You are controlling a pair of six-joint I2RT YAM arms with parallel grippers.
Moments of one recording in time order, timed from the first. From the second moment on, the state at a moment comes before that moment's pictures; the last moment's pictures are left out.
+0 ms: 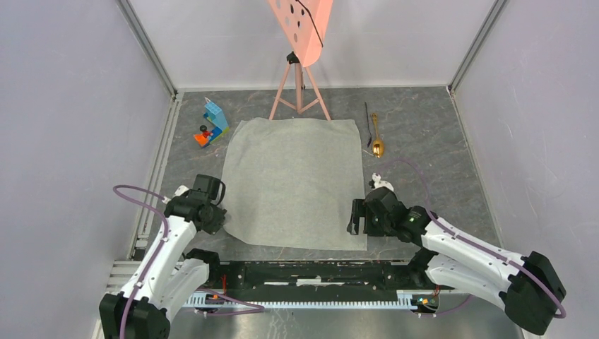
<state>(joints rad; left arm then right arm) -0.18 0.82 0.59 -1.05 -0.28 -1.19 0.77 0.90 0.46 -0.52 0.08 0.73</state>
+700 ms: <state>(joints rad) -0.18 0.86 0.59 -1.05 -0.26 -1.18 1.05 1.13 0.53 -0.72 0.27 1.27</state>
